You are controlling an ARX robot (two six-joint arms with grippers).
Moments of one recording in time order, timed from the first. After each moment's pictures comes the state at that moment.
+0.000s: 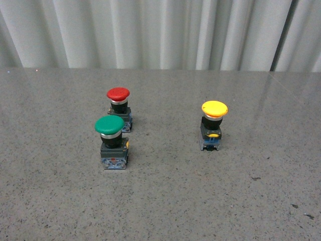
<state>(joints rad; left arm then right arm) 0.00 0.01 0.01 0.00 0.00 0.00 0.00 0.36 0.08 0.29 0.00 0.01</state>
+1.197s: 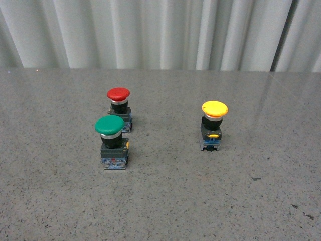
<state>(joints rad) 0.00 0.01 0.01 0.00 0.00 0.00 0.00 0.00 0.01 0.00 0.00 0.01</state>
